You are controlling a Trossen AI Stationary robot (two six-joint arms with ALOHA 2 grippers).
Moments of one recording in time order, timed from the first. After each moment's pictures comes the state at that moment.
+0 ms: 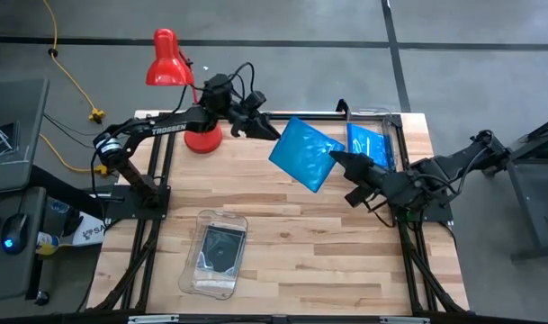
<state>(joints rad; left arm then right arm) 0.58 1.60 1.19 0.56 1.16 -0.87 0.45 1.13 1.24 -0.49 1.06 -1.66</state>
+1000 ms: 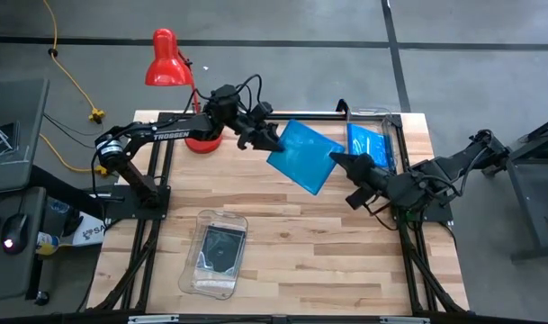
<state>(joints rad) 0.46 1.60 1.18 0.55 1.06 -0.83 0.48 1.13 1.24 -0.43 1.07 -1.63</state>
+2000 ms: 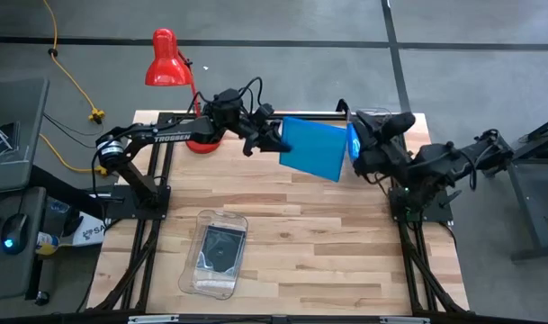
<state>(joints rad) 0.42 1.61 1.18 0.54 0.93 -0.68 0.41 1.09 1.24 0.00 1.35 -1.47</state>
